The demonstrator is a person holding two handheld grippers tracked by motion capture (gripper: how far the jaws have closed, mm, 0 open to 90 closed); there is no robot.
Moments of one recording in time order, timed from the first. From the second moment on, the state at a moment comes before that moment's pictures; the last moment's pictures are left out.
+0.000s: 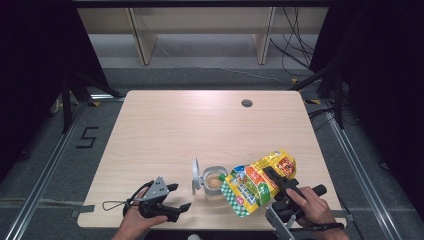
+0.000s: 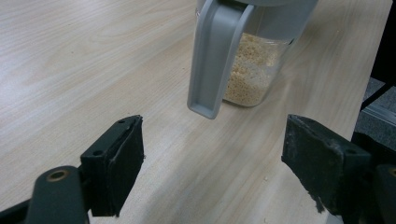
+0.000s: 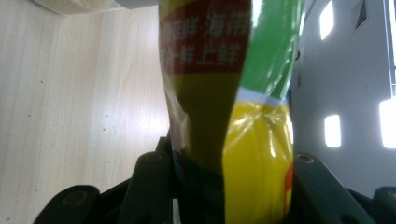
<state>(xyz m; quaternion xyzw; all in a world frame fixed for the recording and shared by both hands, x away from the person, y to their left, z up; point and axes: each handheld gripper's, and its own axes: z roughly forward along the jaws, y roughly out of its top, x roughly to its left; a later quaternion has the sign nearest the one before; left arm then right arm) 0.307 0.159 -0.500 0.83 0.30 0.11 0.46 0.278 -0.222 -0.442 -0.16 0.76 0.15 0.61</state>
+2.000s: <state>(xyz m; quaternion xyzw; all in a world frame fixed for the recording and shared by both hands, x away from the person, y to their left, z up) 0.306 0.159 -0.499 0.83 0.29 0.11 0.46 0.294 -0.245 -0.465 0.02 0.81 0.40 0.42</state>
